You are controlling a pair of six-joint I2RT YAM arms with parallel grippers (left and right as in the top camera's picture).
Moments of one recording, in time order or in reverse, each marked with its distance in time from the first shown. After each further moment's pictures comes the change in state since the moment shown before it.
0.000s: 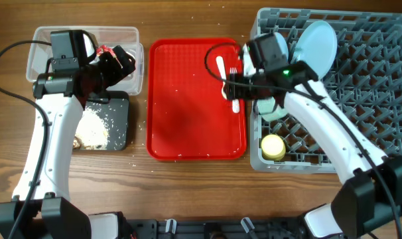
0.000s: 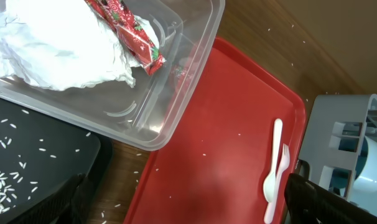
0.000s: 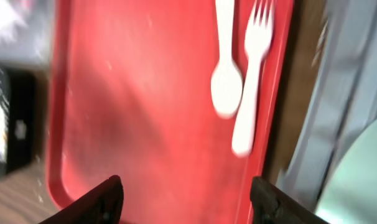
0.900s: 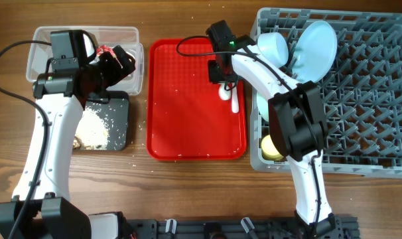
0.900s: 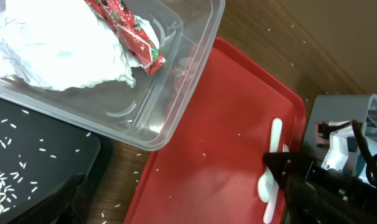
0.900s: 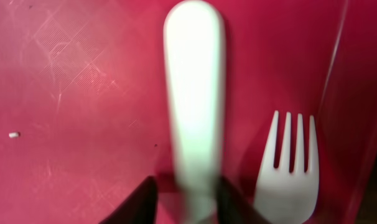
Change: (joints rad) left arm 0.000 0.000 0.000 0.000 0.000 0.000; right arm 0.049 0.689 0.491 -0.050 0.194 -0.001
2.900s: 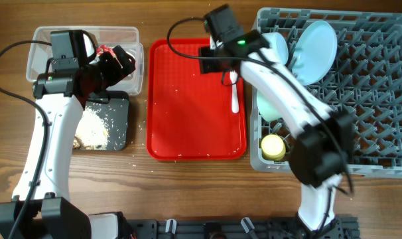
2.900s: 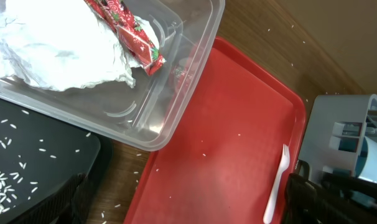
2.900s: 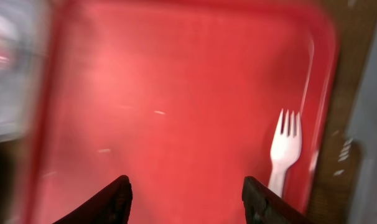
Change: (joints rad) left arm 0.000 0.000 0.000 0.000 0.000 0.000; right arm 0.061 -0.256 -0.063 0.023 -0.005 0.013
